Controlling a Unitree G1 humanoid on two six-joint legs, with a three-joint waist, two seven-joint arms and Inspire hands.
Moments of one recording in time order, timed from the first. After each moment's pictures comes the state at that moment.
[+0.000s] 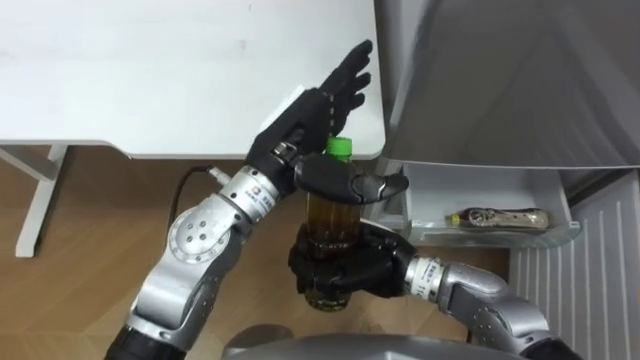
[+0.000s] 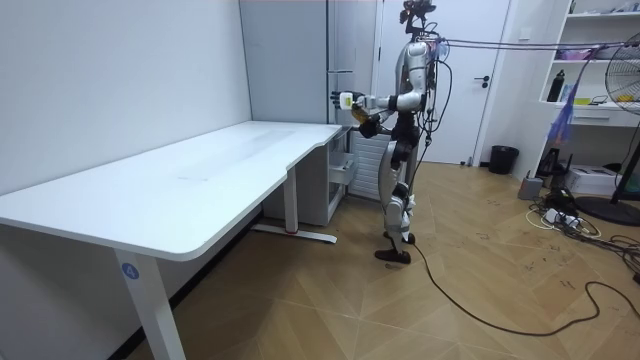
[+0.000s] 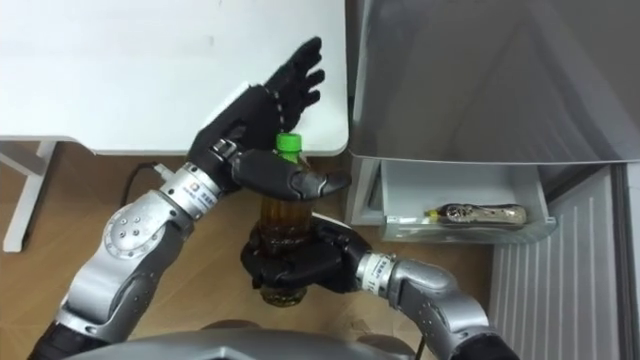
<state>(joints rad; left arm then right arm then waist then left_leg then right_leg) 0.14 0.25 -0.34 -0.18 -0.31 -0.01 -0.29 0.10 -0.30 0.49 0.41 0.59 0.06 0.79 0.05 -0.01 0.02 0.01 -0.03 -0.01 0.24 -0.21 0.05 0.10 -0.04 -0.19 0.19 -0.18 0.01</state>
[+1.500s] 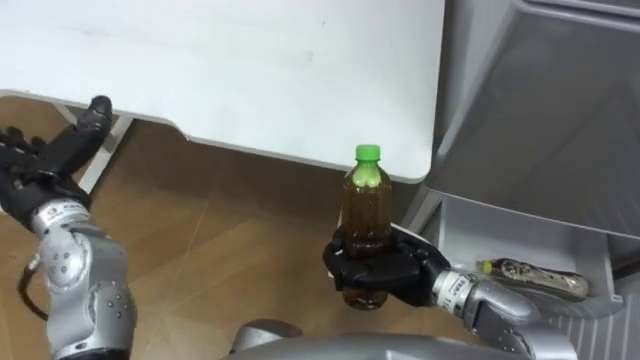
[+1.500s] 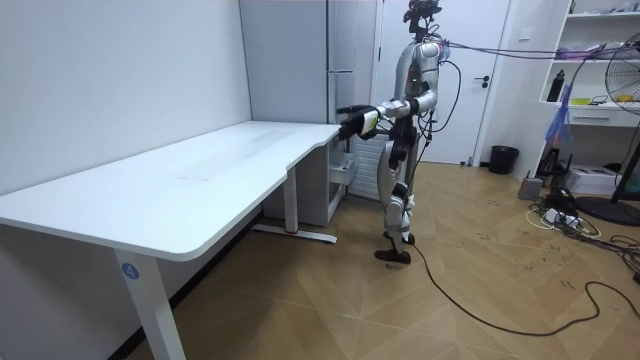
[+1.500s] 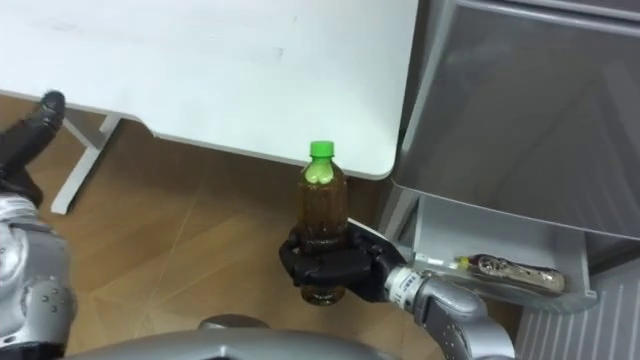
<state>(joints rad) 0.22 0.19 0.23 0.09 -0.68 -0.17 0.45 0.24 -0.28 0.31 0.36 0.47 0.10 0.70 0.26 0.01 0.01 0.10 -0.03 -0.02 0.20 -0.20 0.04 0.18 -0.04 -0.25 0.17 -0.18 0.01</state>
